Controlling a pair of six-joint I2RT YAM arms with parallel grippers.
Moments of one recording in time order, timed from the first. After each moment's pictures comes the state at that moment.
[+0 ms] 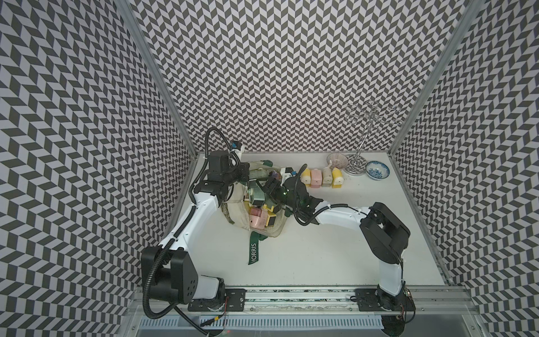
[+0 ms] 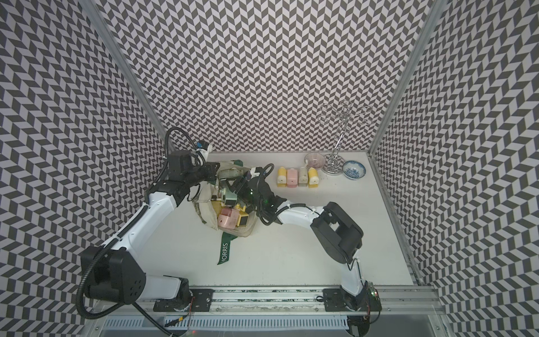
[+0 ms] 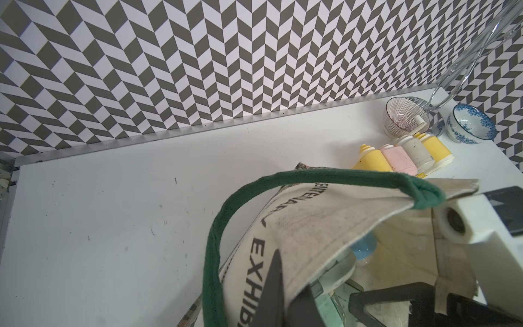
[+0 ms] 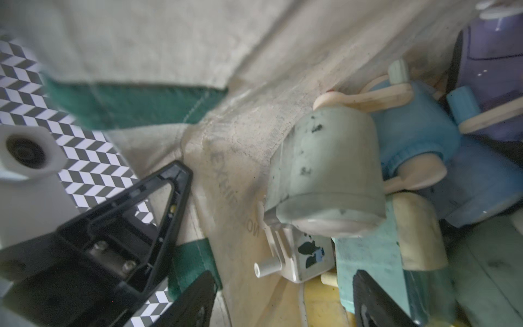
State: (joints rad) left arm -0.15 1.39 1.17 -0.24 0.25 -0.15; right arm 0.84 1.97 1.31 0.47 -0.07 1.33
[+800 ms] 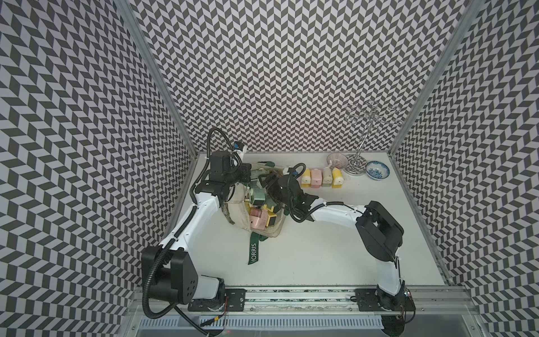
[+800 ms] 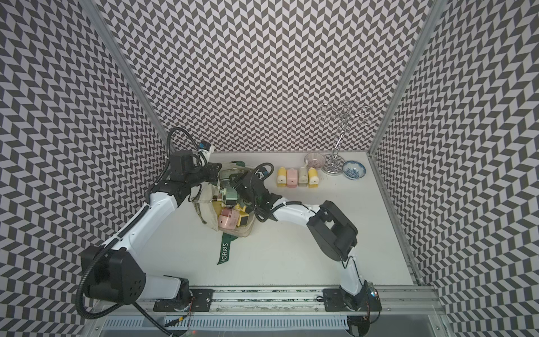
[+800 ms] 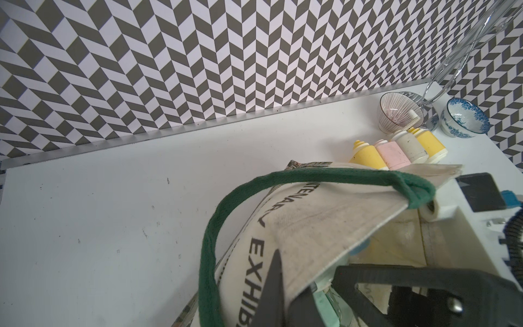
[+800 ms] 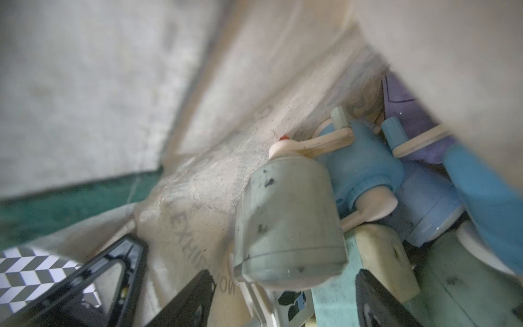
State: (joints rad) left arm -0.16 1.39 1.17 -0.24 0.26 -0.15; right arm 0.85 2.02 1.41 0.31 0.13 1.39
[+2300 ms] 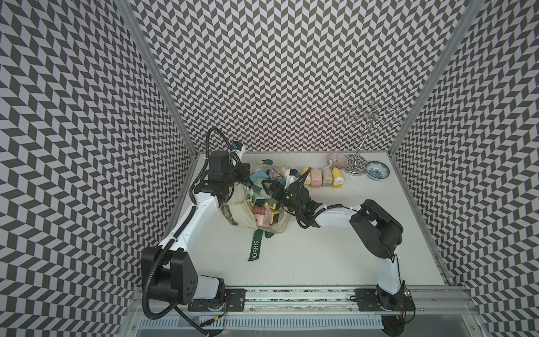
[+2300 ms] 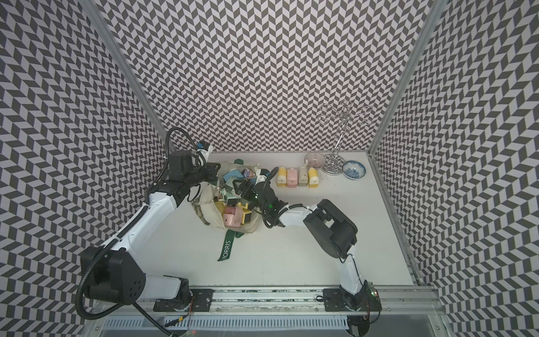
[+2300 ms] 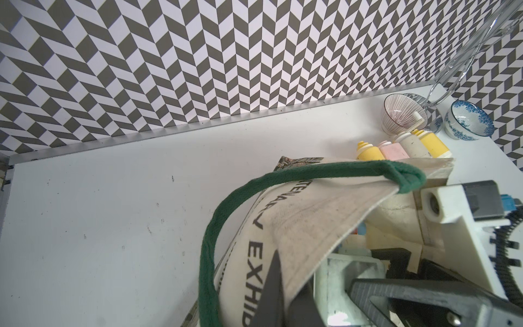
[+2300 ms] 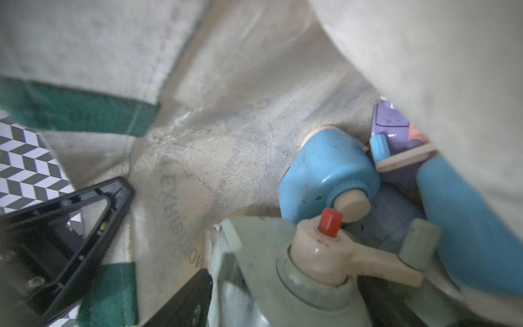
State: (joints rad) left arm -0.16 1.39 1.17 -0.25 0.25 -0.15; right arm 0.80 2.04 1.22 0.66 -0.01 1.13
